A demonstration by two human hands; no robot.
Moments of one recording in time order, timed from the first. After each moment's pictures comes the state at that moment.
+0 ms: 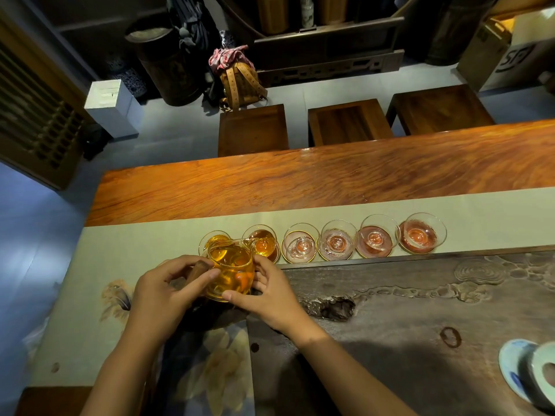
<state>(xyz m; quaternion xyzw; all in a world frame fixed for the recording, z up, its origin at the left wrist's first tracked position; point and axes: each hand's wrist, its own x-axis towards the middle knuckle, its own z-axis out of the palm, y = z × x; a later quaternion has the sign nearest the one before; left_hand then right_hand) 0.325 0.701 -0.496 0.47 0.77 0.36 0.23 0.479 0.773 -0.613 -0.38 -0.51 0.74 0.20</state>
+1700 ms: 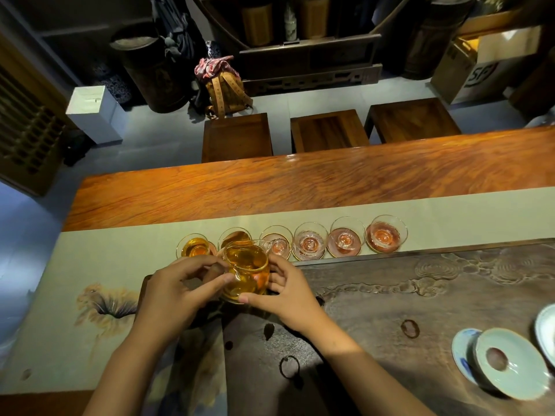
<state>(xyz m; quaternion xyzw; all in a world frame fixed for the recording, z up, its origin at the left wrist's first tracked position) 0.370 0.716 -0.491 0.53 0.73 0.34 0.26 0.555 0.790 -0.580 -0.42 -0.53 0.70 0.23</state>
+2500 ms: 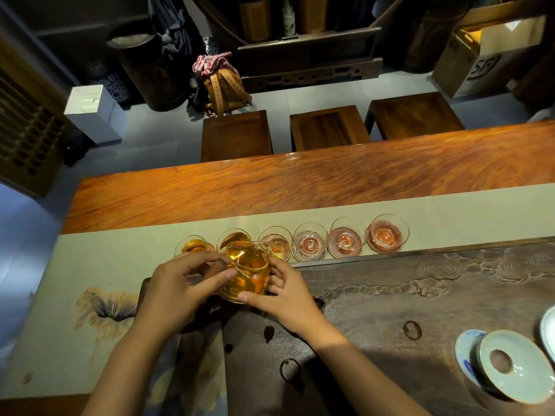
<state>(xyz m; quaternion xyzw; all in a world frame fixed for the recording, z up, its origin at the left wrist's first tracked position) 0.370 0.731 -0.487 0.55 0.72 0.33 0.26 0.551 0.790 -0.587 -0.42 -0.50 0.73 0.23</state>
